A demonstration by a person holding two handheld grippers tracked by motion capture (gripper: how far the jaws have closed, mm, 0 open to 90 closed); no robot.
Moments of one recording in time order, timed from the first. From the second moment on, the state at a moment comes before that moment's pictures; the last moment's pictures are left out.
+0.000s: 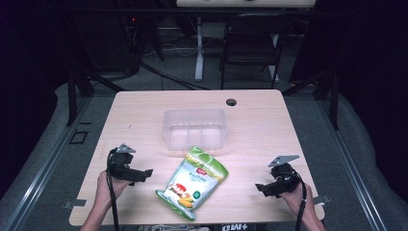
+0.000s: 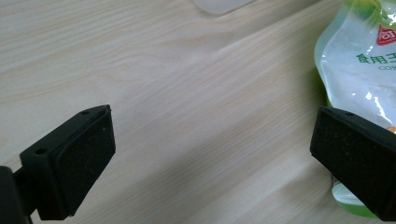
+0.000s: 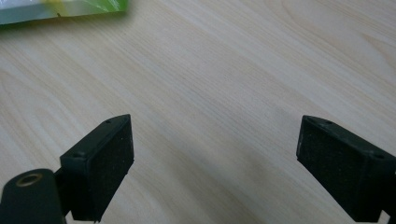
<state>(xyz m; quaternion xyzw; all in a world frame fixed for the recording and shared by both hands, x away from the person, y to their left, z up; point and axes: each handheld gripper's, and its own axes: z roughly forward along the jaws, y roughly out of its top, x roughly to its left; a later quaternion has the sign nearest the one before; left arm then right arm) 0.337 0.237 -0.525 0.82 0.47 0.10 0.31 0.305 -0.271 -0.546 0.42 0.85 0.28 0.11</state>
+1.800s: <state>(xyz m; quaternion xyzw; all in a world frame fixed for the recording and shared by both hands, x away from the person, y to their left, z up) 0.380 0.130 -0.537 0.86 0.38 -0.02 0.35 0.304 -0.271 -0.547 0.42 0.86 0.27 0.12</state>
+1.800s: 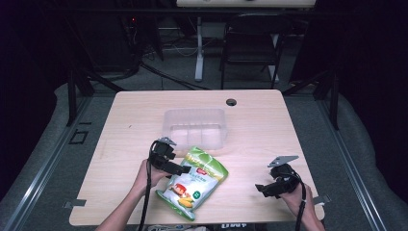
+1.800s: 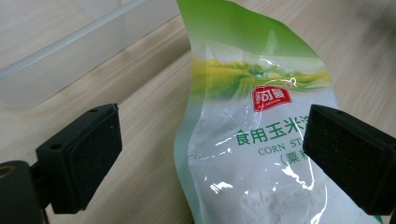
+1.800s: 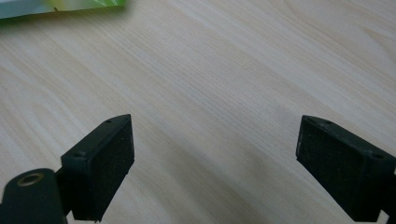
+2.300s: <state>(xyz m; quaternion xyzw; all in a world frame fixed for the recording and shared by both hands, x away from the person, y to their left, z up) 0.390 0.117 -0.551 0.86 0.37 -0.06 0.34 0.304 -0.271 -0.547 0.43 0.86 0.27 0.11</state>
